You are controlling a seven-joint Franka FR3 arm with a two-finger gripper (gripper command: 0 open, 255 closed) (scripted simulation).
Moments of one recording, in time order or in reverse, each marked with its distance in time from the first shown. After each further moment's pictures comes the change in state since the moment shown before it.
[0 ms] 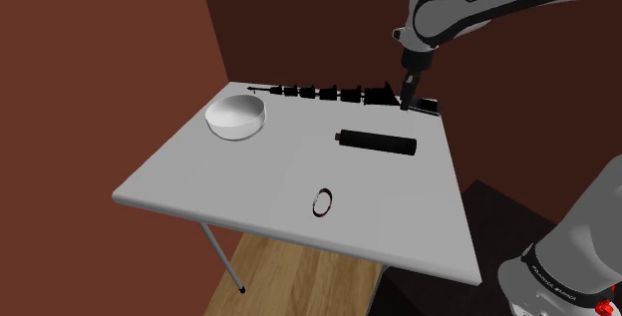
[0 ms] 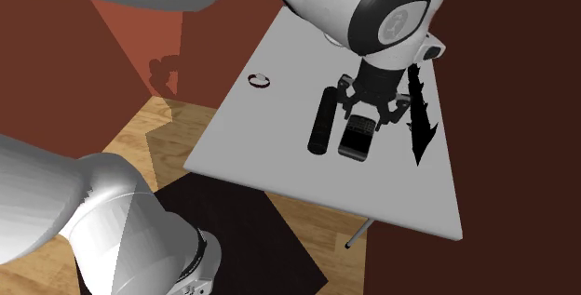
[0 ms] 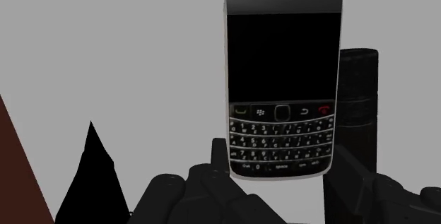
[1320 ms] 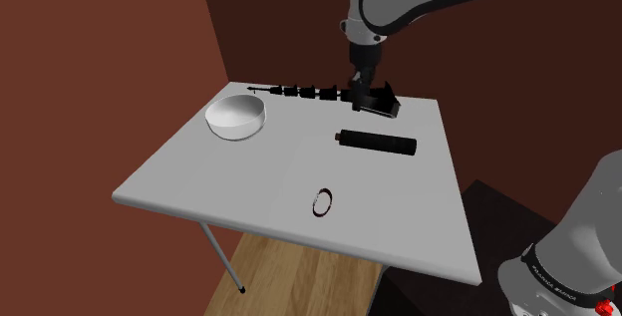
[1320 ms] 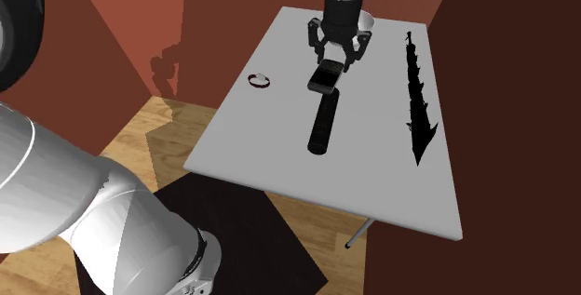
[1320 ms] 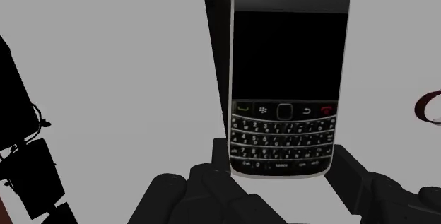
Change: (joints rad) arm 0.127 0.133 0.167 0.249 0.054 -0.126 0.260
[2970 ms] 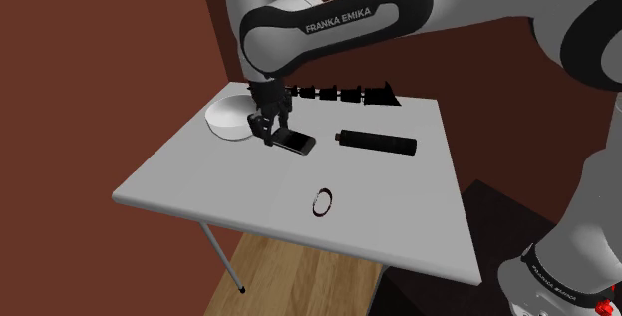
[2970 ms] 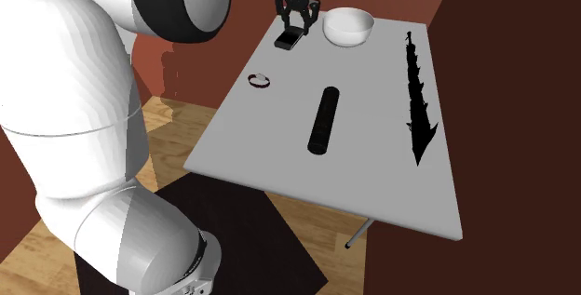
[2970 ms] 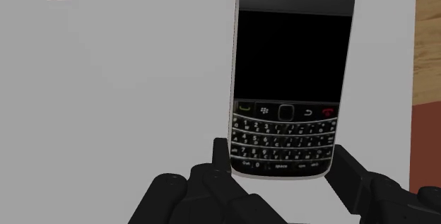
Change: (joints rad) arm 0.193 0.472 0.149 0.540 -0.019 -0.075 0.342
